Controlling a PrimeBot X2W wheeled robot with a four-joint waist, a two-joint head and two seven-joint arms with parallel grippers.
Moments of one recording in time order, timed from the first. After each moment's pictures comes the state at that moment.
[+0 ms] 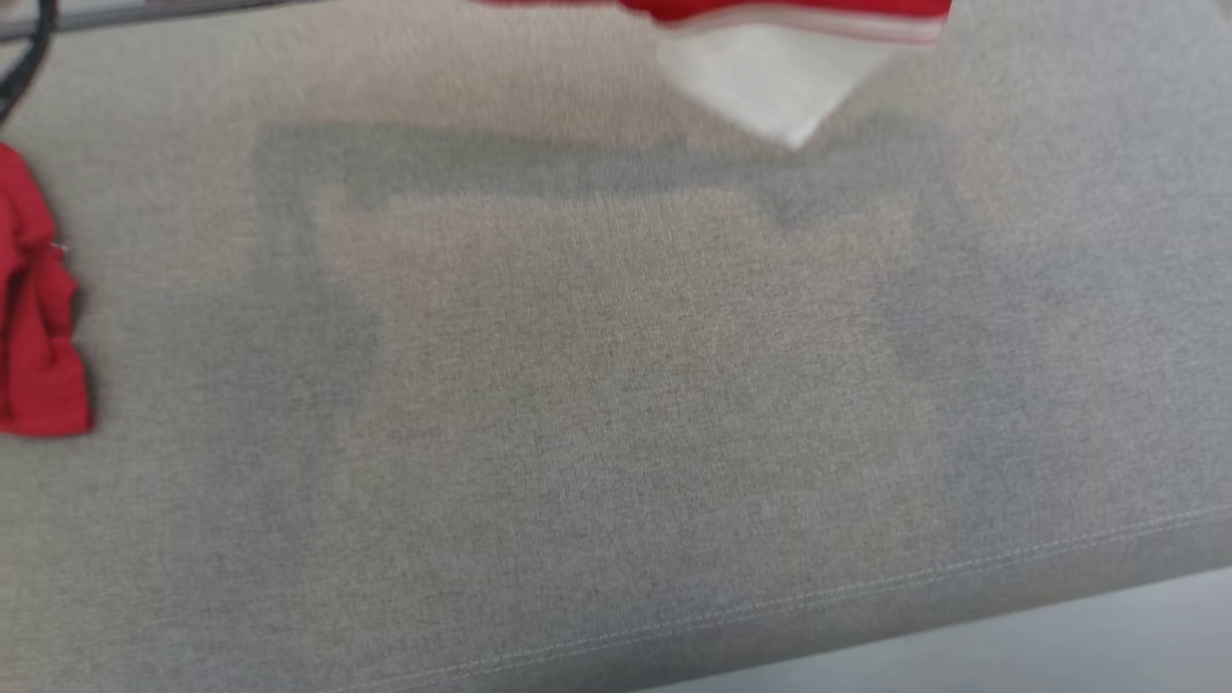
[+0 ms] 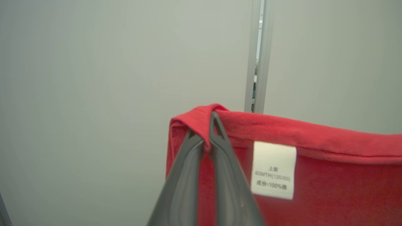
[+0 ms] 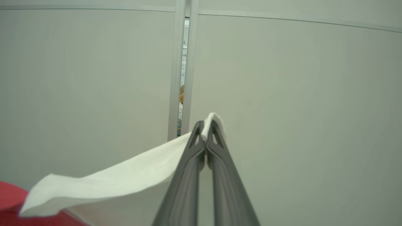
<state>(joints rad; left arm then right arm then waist) -1.51 0.35 -0.49 0.62 -0.65 0.18 0.10 -1.66 -0.23 0.13 0.74 0.24 0.13 0.05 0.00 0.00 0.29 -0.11</state>
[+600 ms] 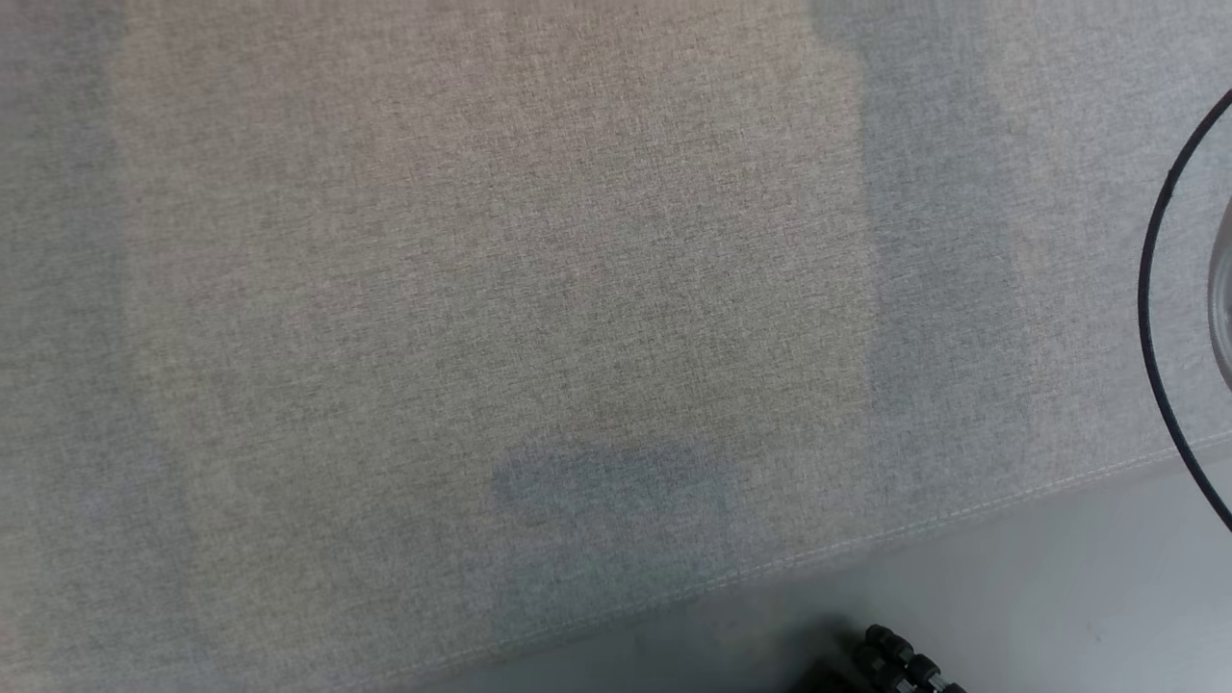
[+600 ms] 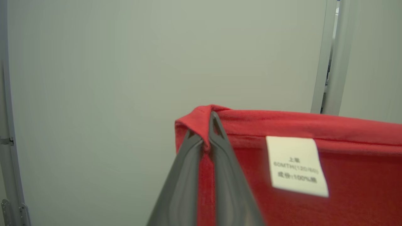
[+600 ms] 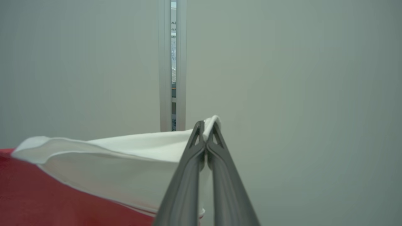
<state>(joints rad) -1.70 0.40 -0.39 0.84 -0.54 0.22 -0.26 -1.79 -0.06 -0.08 0.92 0.06 0.13 -0.26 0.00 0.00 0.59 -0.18</state>
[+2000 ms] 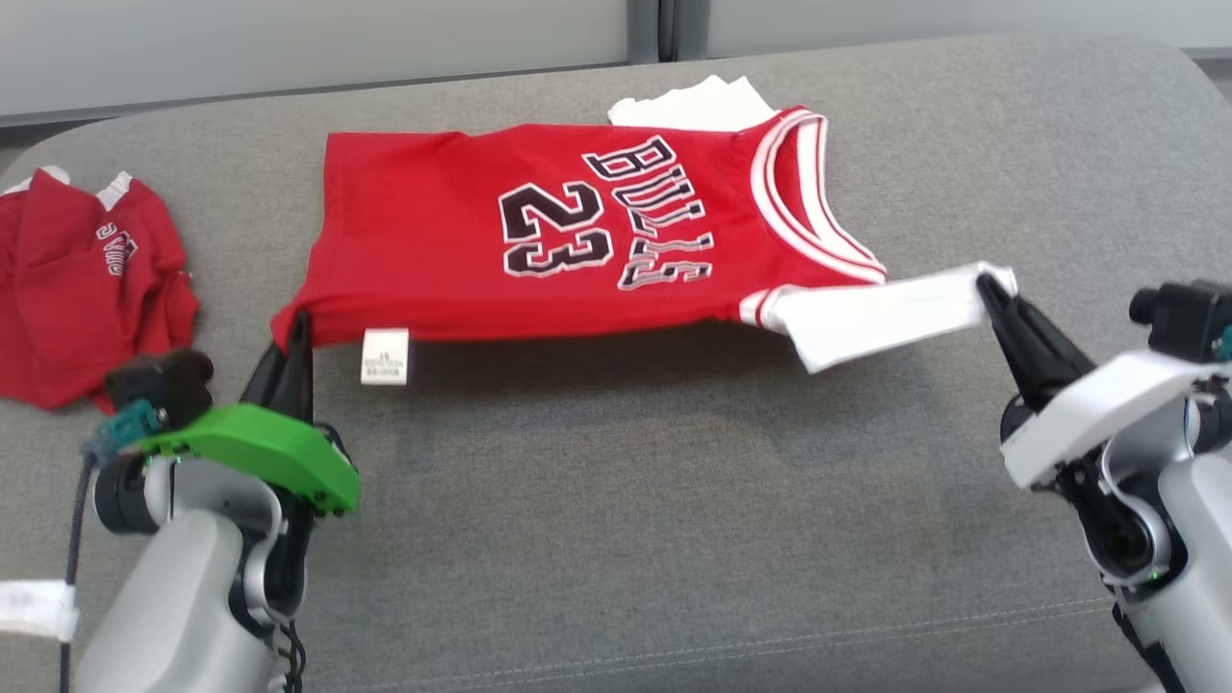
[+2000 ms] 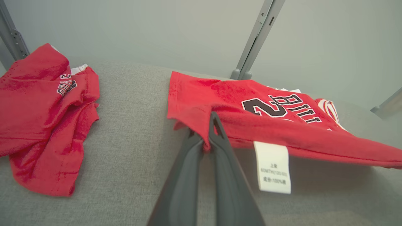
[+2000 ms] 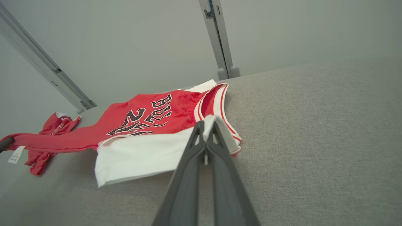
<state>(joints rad) -0.47 0.32 -0.37 0.45 -0.77 0.06 -0.10 -0.37 -0.42 0.26 0.19 0.76 0.13 0.03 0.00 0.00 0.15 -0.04</state>
